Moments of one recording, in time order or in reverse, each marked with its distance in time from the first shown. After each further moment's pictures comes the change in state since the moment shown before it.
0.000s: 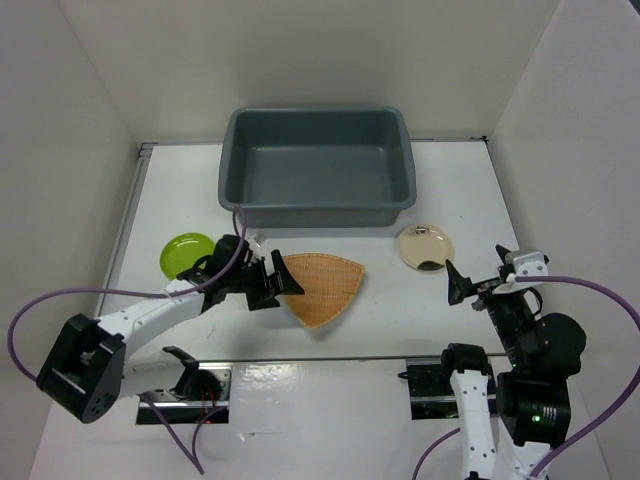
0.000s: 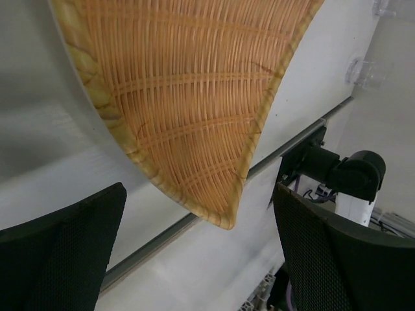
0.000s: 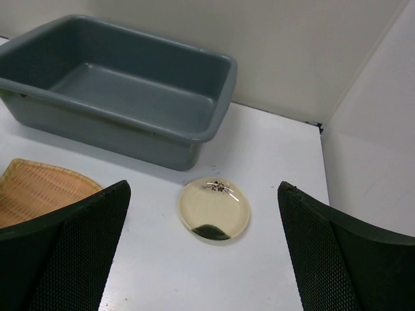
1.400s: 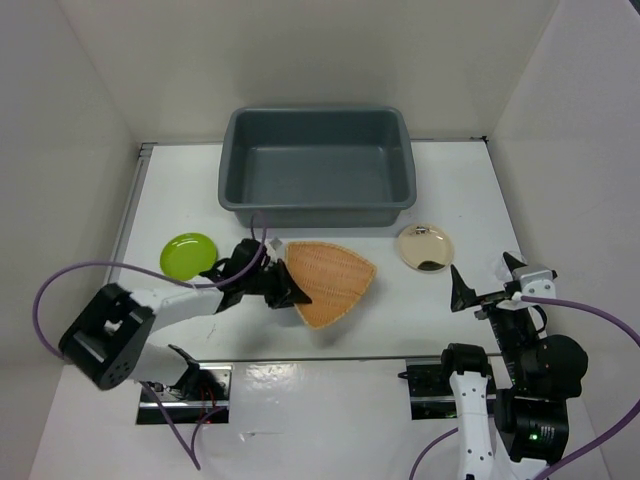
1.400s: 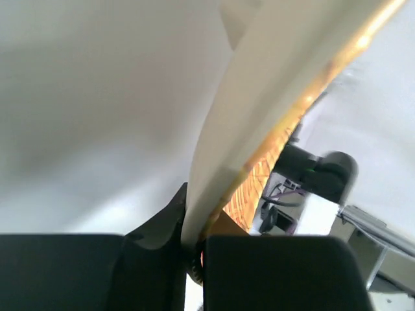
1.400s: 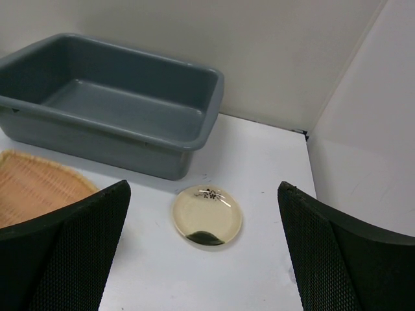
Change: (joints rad) left arm -0.091 0.240 -0.079 0.359 0.068 -0.227; right arm -0.006 -0.077 0.000 0.001 0.039 0.017
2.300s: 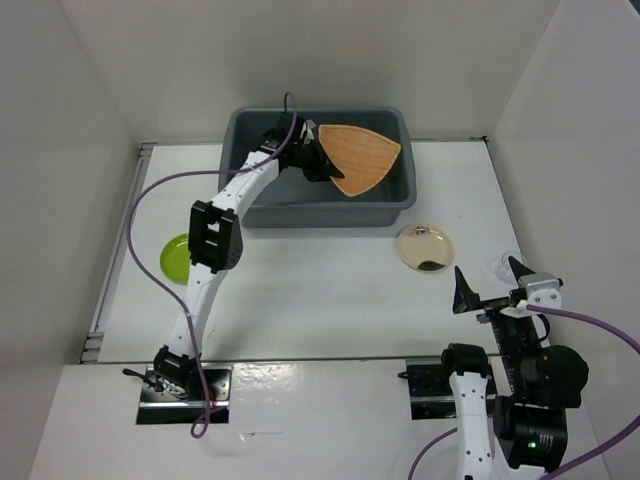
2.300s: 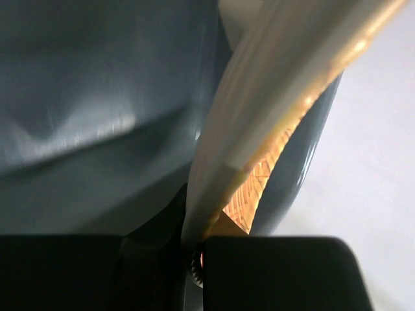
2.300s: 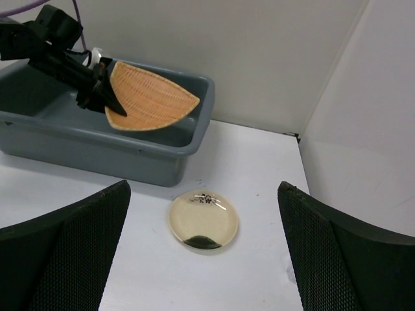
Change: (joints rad) left arm 0.192 1.043 1.838 -0.764 0.072 0.192; right arm 0.000 -0.037 -0.005 0.007 0.041 0.024
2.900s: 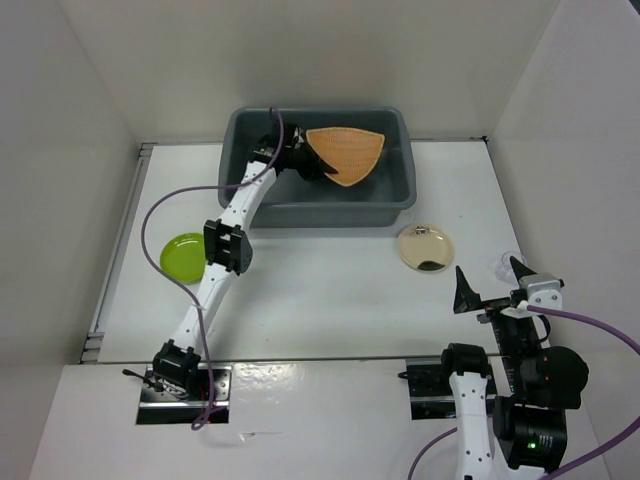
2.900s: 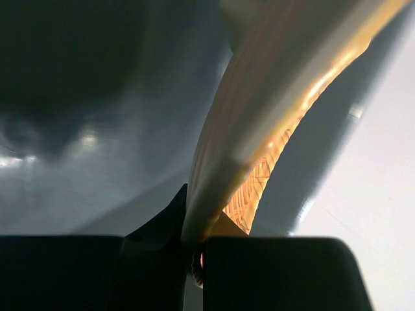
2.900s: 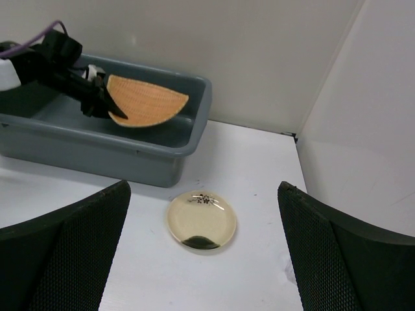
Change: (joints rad) left arm 0.063 0.510 0.787 -0.218 0.013 -0.190; right arm -0.002 -0.003 0.000 0.002 0.011 0.001
